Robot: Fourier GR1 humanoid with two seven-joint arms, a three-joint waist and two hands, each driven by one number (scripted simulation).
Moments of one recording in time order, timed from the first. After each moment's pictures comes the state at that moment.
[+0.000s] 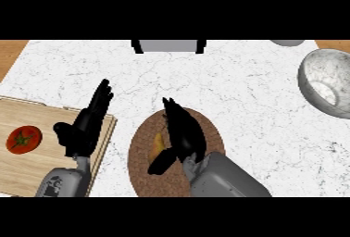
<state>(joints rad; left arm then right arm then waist) -0.16 0.11 -0.10 -1.51 0.01 0.12 0.06 -0.57 0.00 0.69 -1.38 0.43 -0.16 0.94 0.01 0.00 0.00</state>
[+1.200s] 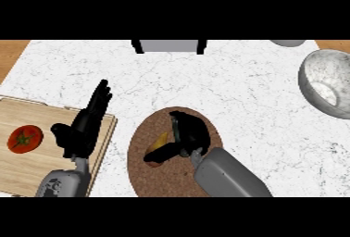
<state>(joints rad) -0.15 0.09 -0.07 -1.54 -0.03 0.08 0.08 -0.57 0.00 0.69 -1.08 0.48 -0.16 0.75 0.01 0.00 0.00</state>
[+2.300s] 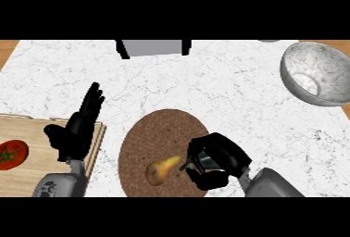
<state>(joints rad) -0.12 0.08 -0.02 -1.53 -0.03 0.11 0.08 -0.33 -0.33 0.72 -1.45 0.21 0.06 0.05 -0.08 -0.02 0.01</state>
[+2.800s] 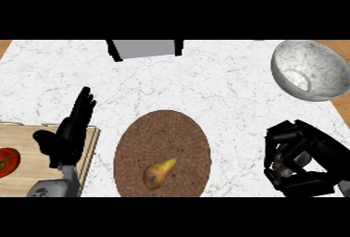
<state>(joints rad) -0.08 0.10 0.00 -1.55 -0.02 0.11 0.07 -0.17 -0.73 0.36 -1.75 -0.10 0.24 -0.46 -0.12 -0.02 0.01</state>
